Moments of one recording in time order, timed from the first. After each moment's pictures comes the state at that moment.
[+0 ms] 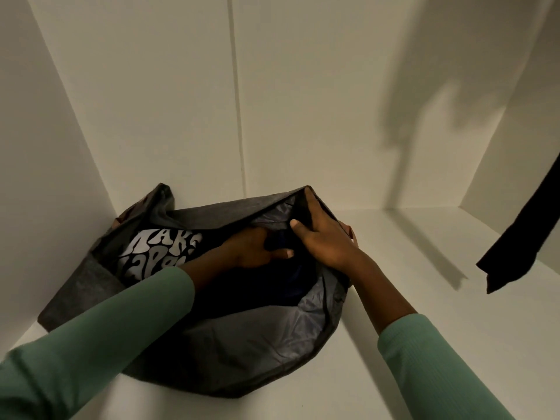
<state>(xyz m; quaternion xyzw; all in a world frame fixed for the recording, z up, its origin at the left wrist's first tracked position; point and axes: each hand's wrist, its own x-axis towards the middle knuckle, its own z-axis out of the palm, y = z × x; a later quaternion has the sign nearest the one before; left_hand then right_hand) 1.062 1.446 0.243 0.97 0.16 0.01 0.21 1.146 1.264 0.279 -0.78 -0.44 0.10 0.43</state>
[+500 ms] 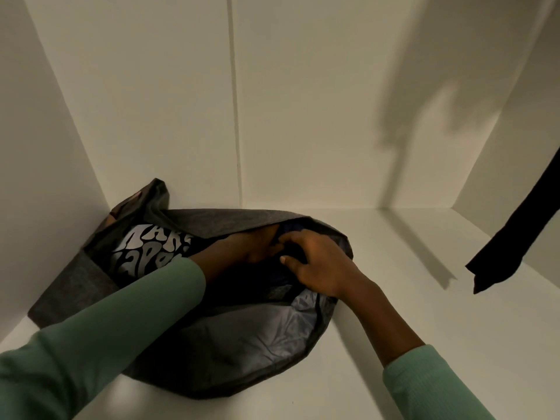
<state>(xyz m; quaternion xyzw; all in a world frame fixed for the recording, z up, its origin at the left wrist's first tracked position) 1.077 1.442 0.253 0.98 0.12 -0.04 0.13 1.129 1.243 0.263 -0.81 -0.52 0.04 0.27</state>
